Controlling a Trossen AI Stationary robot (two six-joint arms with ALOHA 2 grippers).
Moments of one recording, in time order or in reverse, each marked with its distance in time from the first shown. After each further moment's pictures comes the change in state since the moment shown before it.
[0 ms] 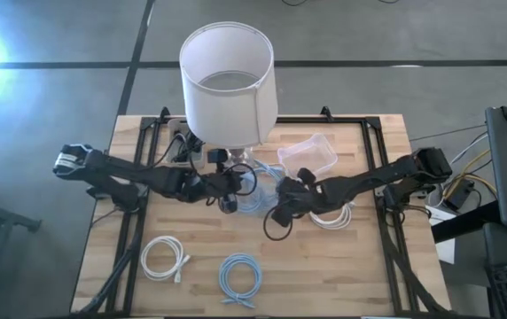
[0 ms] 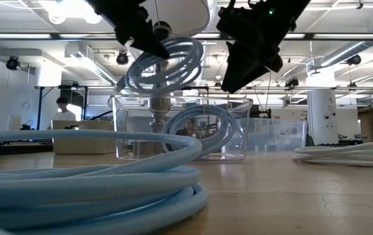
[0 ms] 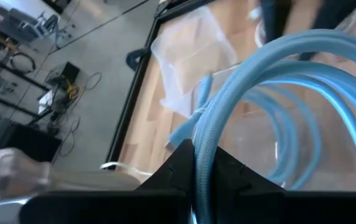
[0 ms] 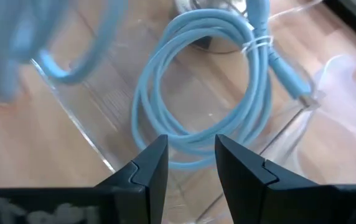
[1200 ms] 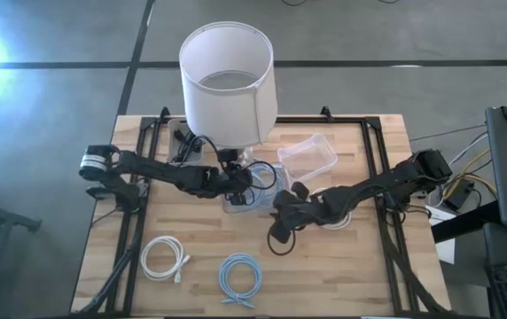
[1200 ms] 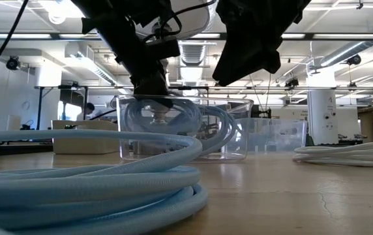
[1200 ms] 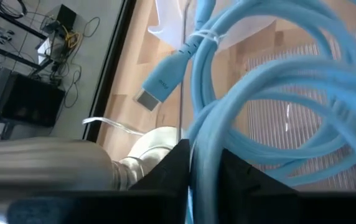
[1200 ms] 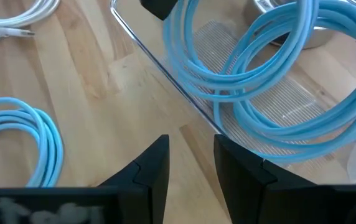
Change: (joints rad) left arm 0.122 0.234 -0.003 0.029 0.008 -0.043; right arm 0.088 0.016 -0.013 0.147 -0.103 0.033
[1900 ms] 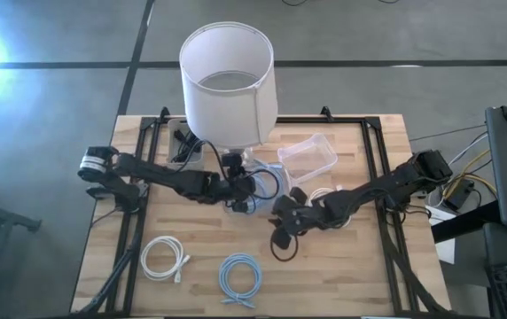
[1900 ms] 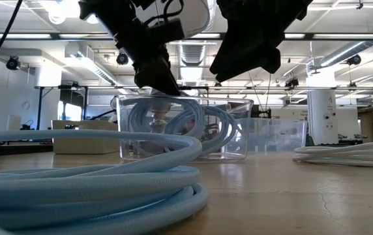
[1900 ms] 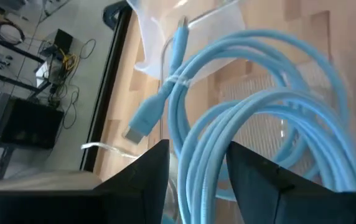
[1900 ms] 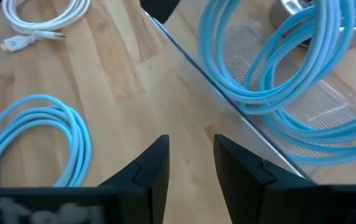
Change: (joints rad) left arm -0.076 -0.001 0.063 -0.028 -0.010 0.032; right arm 0.036 0.000 -0.021 0.080 -0.018 0.005
